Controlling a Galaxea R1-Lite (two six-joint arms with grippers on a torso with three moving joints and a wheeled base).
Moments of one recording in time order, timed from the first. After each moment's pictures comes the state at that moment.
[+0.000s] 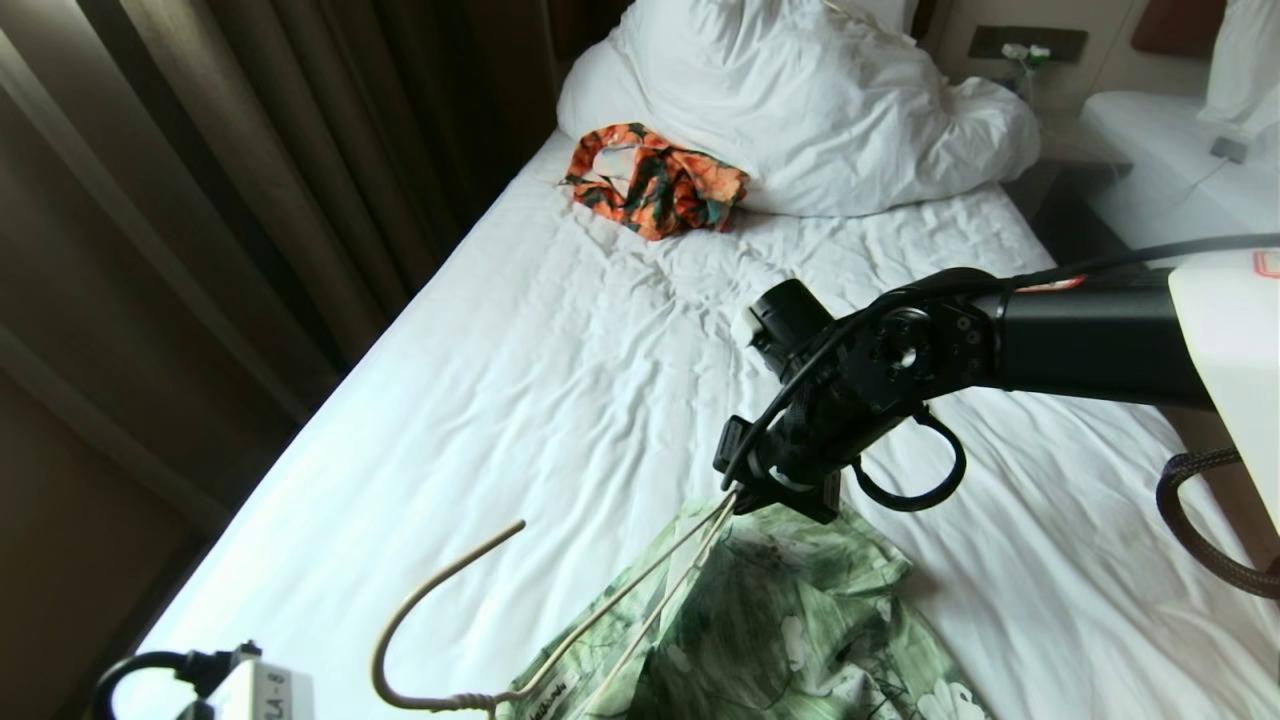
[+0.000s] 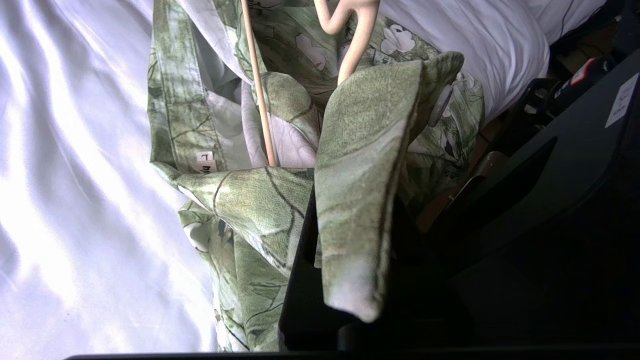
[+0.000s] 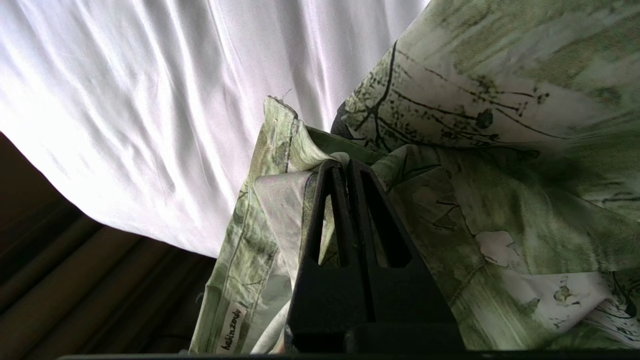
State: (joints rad) left arm -1.19 1.05 -0.16 -0.55 0.23 -0.20; right arm 0.65 2.18 -1.92 0.73 0.12 0.93
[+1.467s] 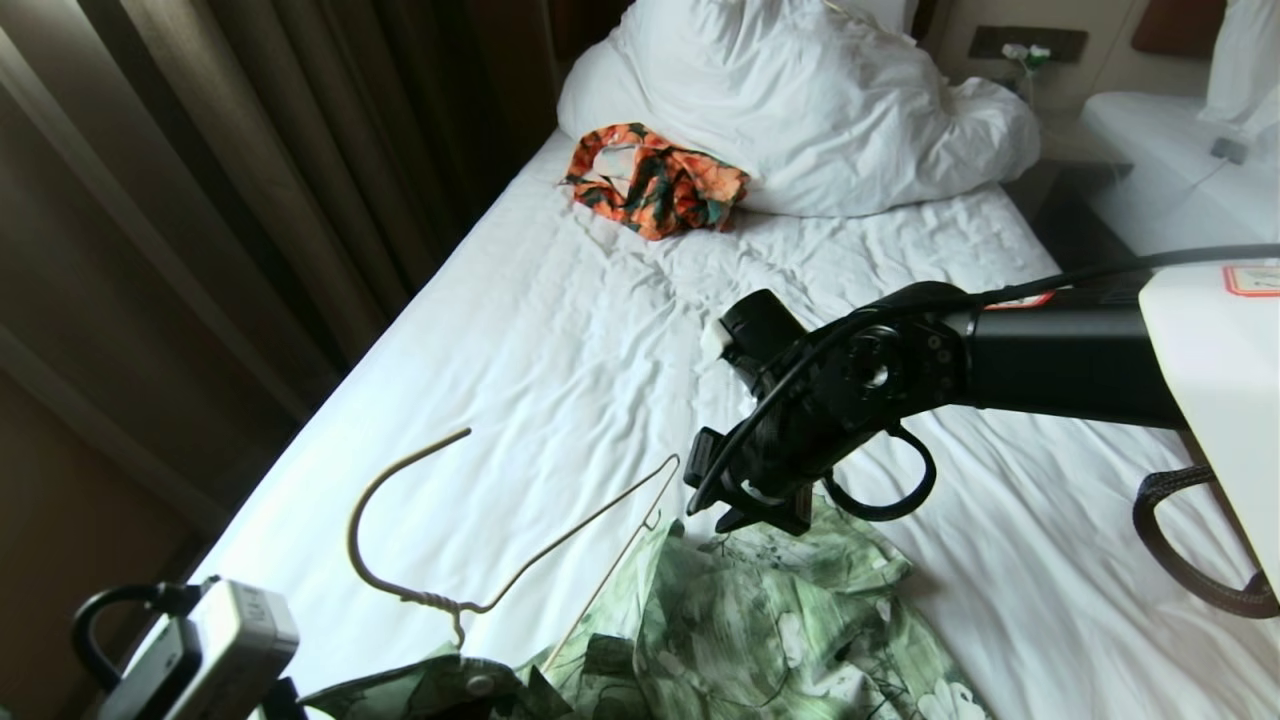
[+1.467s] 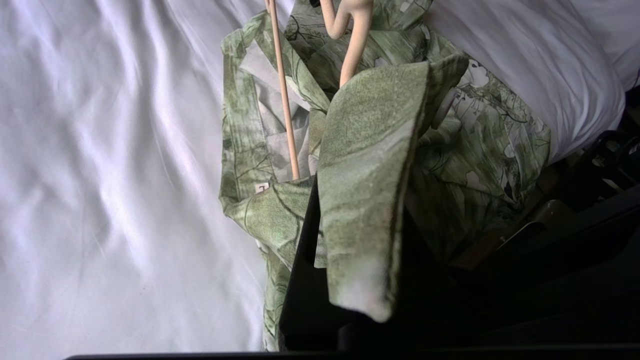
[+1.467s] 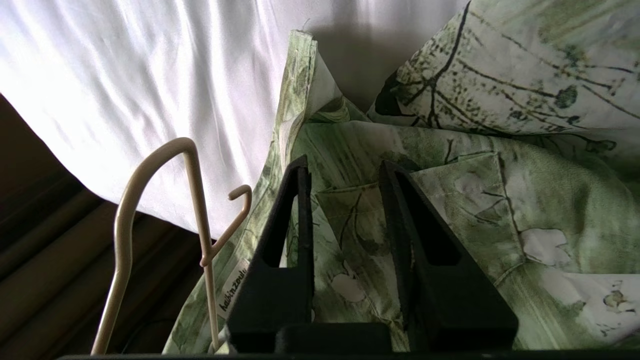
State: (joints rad) left arm -1.01 1.03 -0.19 -0.51 0.24 -0.21; right arm 0.70 2.20 -1.93 0.70 0.14 0.93
